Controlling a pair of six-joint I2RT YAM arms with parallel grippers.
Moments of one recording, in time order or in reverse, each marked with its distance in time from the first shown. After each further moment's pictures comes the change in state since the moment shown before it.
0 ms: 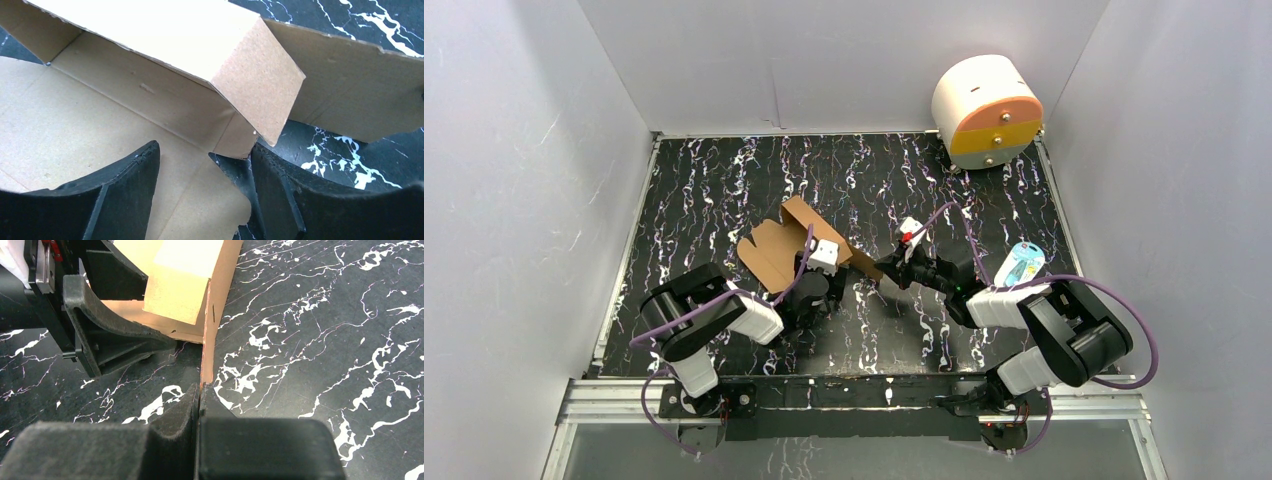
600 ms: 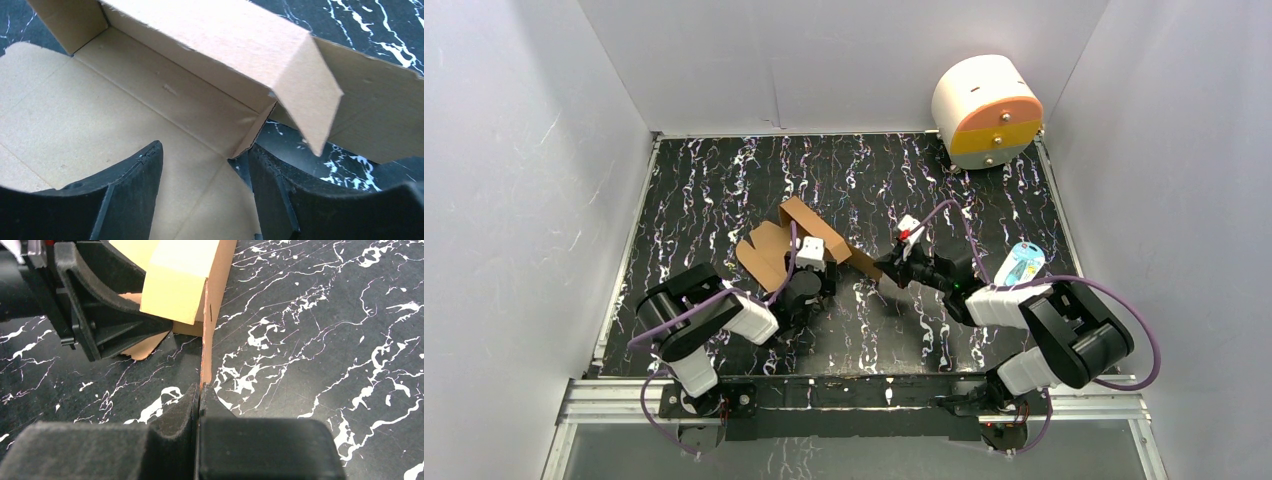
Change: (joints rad) left arm 0.027 -0.014 -0.031 0.046 -0.053 -0.074; right arm 0.005 -0.002 0.022 -0.039 0.015 0.002
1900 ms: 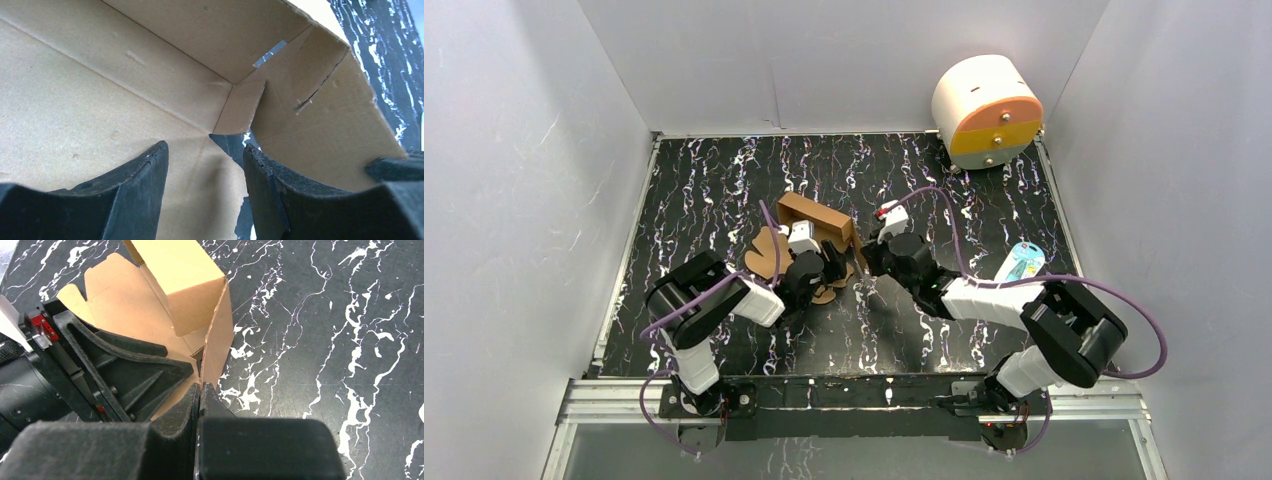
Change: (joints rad) left arm 0.108 0.065 0.103 -0.093 0.215 -0.456; right arm 0.251 0.000 0.226 -0.331 0.616 0.318
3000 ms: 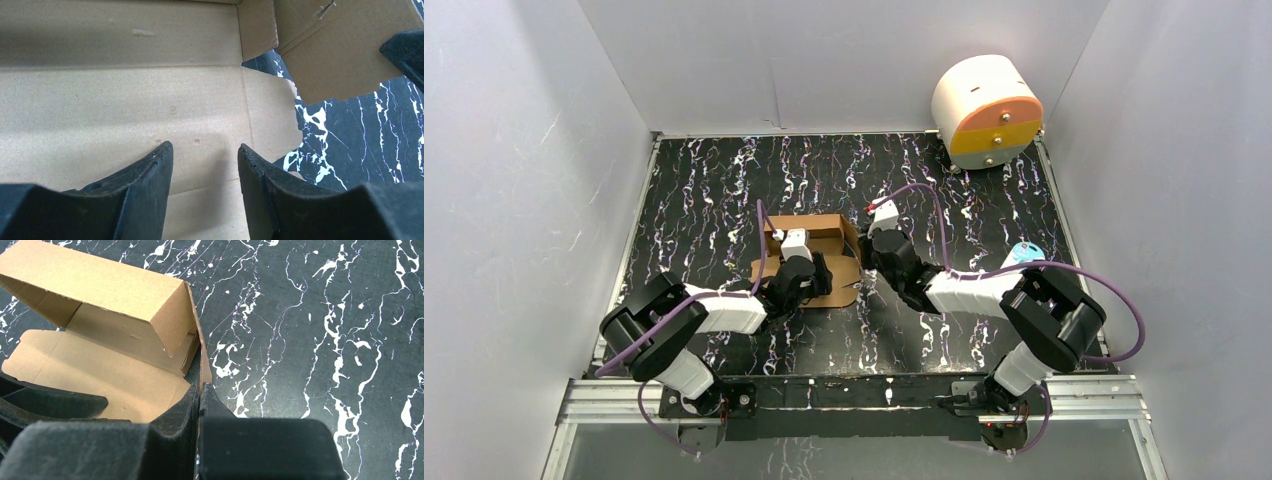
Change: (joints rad) left arm 0.004 -0.240 -0.048 -0.375 0.060 0.048; right arm 0.060 0.121 0.092 0.016 0.205 -0.011
